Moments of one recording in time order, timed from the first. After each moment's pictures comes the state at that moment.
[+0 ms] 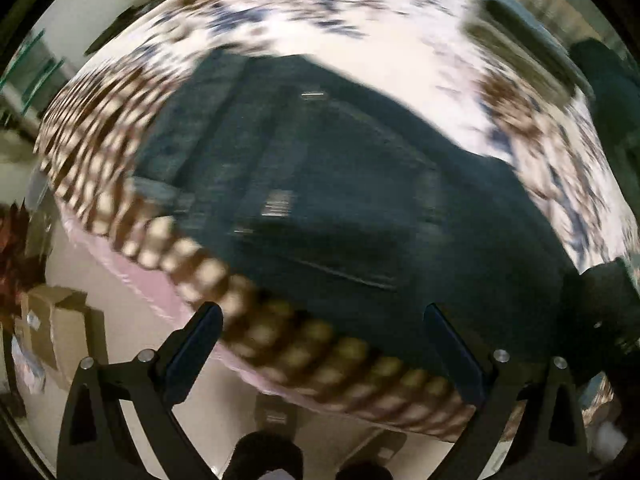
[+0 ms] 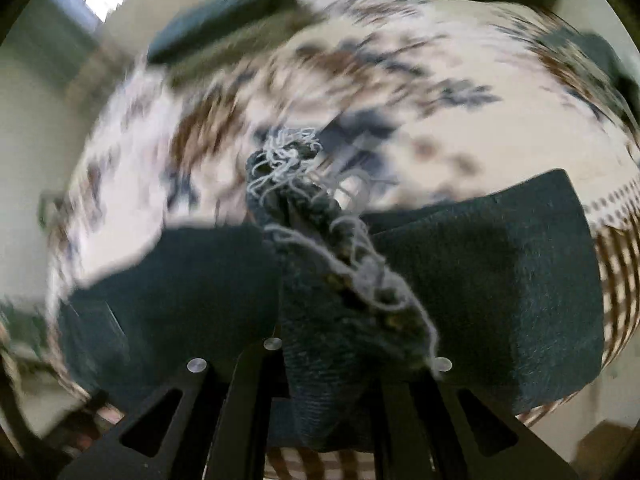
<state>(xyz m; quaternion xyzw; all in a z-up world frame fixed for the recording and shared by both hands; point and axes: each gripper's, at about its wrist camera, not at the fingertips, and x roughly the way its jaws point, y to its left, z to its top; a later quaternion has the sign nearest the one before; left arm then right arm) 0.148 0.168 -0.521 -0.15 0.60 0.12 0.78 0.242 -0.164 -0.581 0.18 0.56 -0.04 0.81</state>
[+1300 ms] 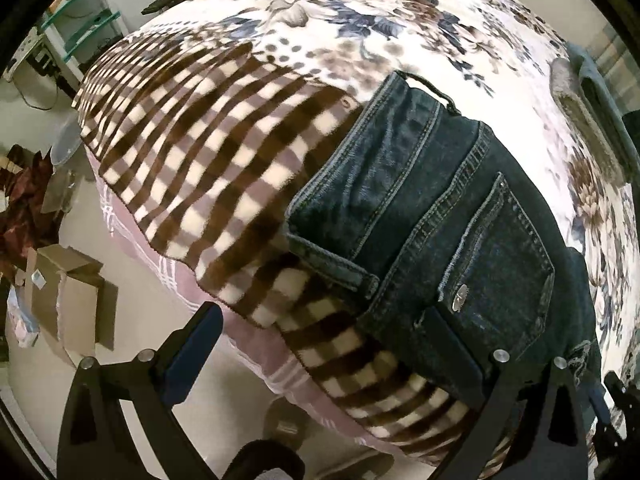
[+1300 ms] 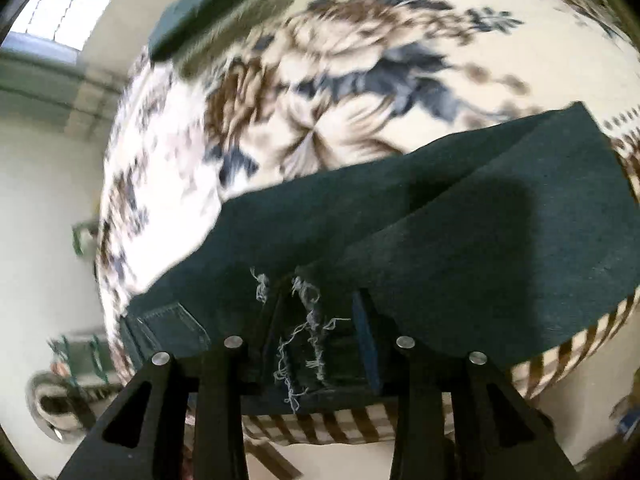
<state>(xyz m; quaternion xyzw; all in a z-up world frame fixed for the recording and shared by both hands) 0.154 0.267 -0.531 -0.20 0.58 0.19 0.76 0.219 -0.155 -0.562 0.34 0.58 -0.03 0.74</state>
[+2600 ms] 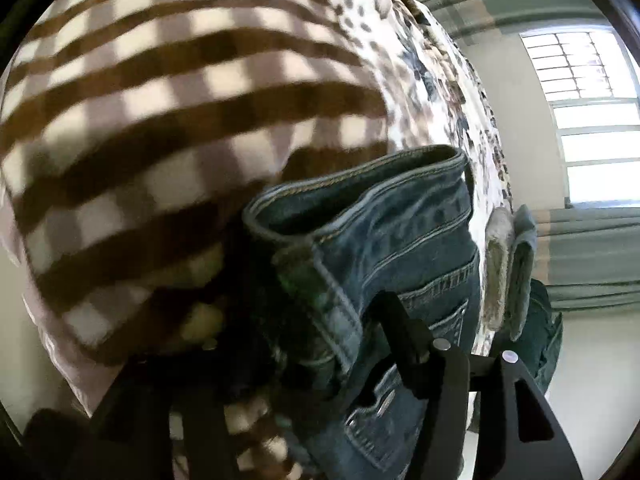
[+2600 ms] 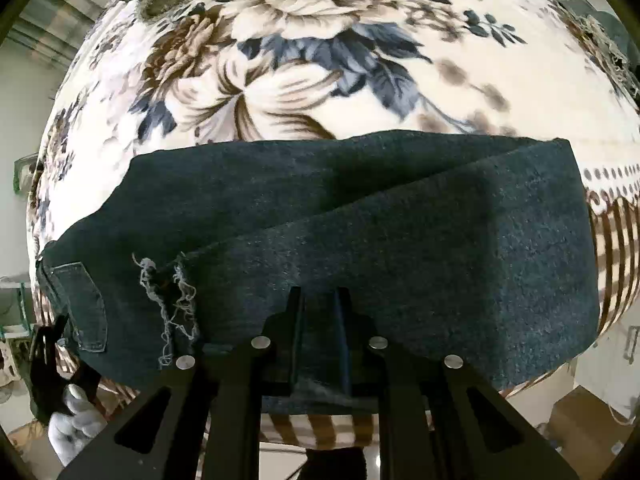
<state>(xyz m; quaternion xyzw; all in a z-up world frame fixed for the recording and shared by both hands) 0.153 0.315 -0.604 -0.56 0.41 0.12 0.72 0.237 -0.179 -0.594 0.18 0.66 -0.05 0.72</state>
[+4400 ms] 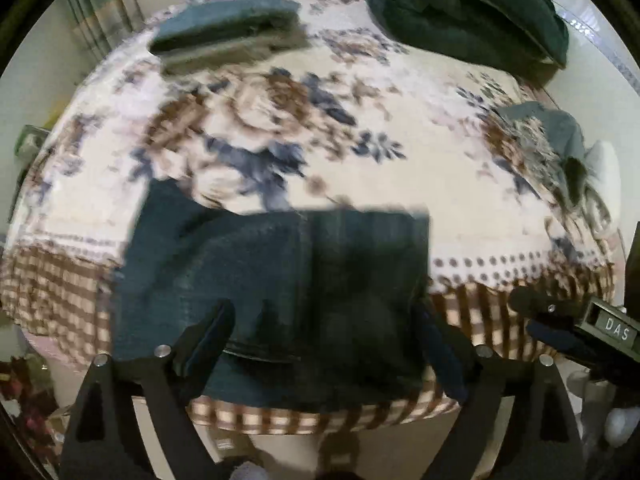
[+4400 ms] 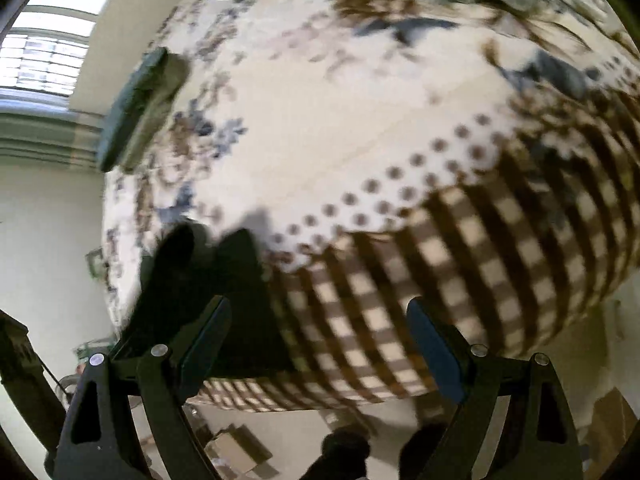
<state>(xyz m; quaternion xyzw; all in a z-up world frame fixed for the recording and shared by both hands) 0.153 -0.227 -0.441 0.05 0.55 -0.06 0.83 0.112 -0.521 -0.568 0.38 0.57 -0.01 0.73</state>
